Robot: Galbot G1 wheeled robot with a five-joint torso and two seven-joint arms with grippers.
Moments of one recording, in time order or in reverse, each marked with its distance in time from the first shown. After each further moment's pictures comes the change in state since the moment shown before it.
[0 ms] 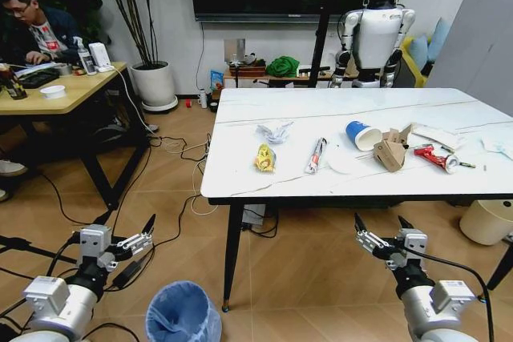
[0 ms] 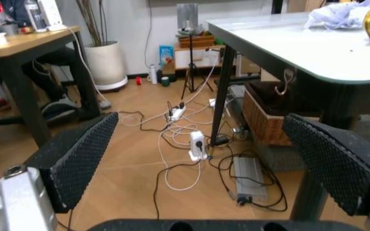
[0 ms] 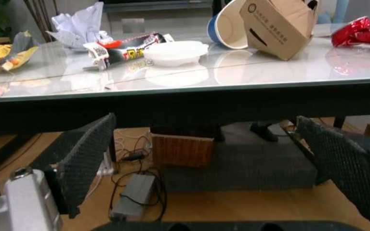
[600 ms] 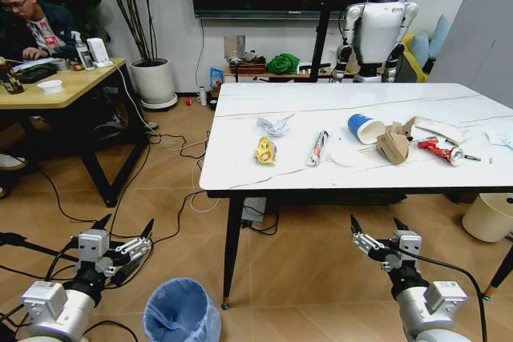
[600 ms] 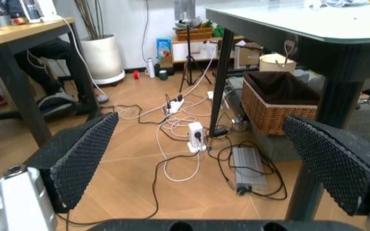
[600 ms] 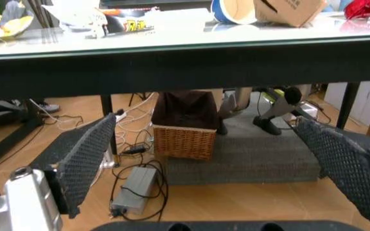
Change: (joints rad) left arm 0.024 0.004 -0.008 0.000 0.005 -0.003 0.015; right arm 0.002 0.006 -0.015 -0.020 -0.014 0.011 -0.002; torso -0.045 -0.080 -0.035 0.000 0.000
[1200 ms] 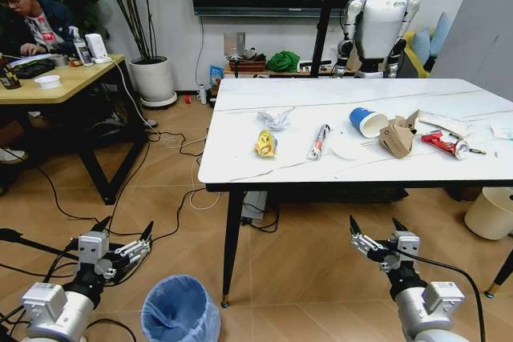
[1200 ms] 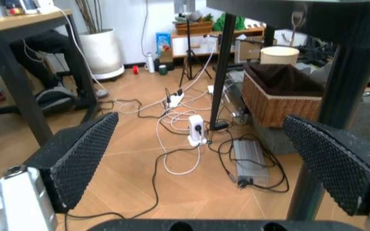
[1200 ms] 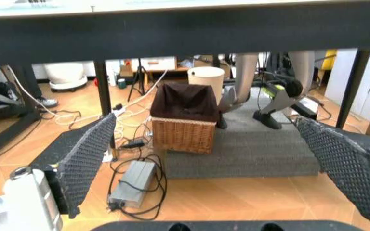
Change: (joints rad) left arm 0.005 0.001 -0.007 0.009 0.000 -0.004 0.010; right arm -0.001 0.006 -0.003 -0.006 -0.011 0.004 -0.002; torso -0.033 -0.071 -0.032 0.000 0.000
